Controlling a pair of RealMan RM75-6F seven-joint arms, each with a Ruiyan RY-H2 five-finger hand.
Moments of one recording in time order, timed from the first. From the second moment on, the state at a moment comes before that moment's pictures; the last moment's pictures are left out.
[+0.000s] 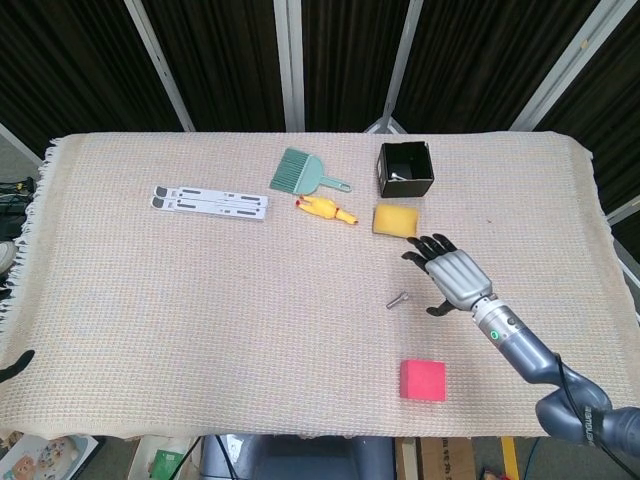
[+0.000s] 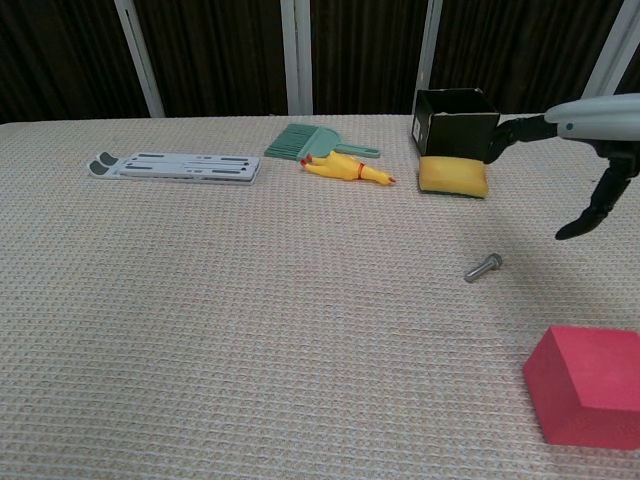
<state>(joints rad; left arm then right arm) 0.02 -1.11 -0.08 -1.65 1.51 1.67 0.10 0.67 -1.19 0.20 -1.55 -1.36 0.73 -0.07</state>
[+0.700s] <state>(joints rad) 0.02 -1.13 -0.09 -1.65 1.48 1.66 0.14 0.77 -1.36 0.16 -1.37 -1.34 0.68 -0.08</state>
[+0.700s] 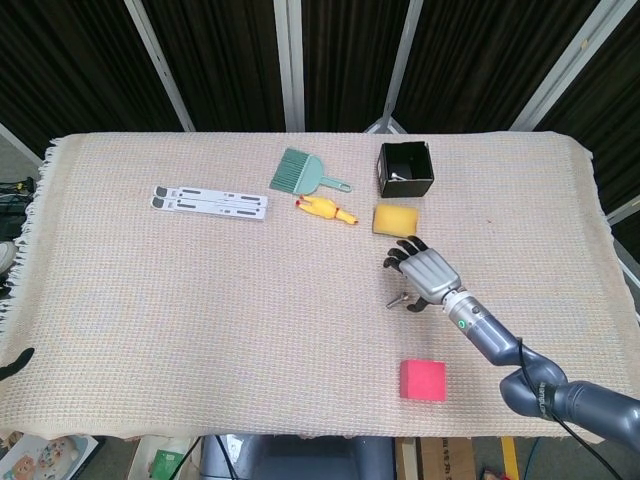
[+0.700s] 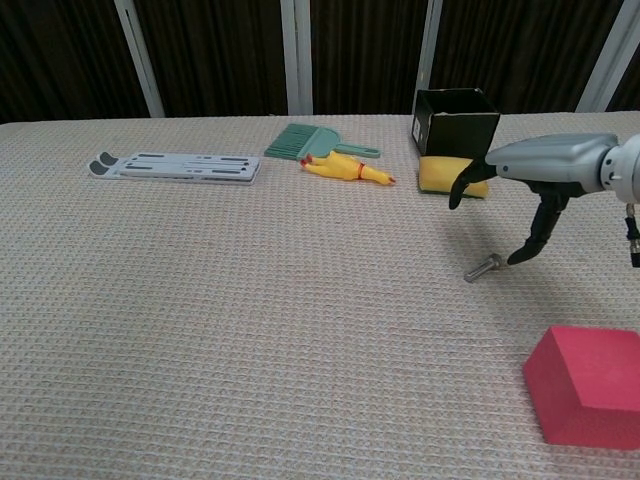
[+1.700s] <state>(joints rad) 0.02 -1.14 -0.09 -1.65 1.48 1.66 0.17 0.76 -1.46 0.09 -1.25 -1.44 0.80 -0.01</state>
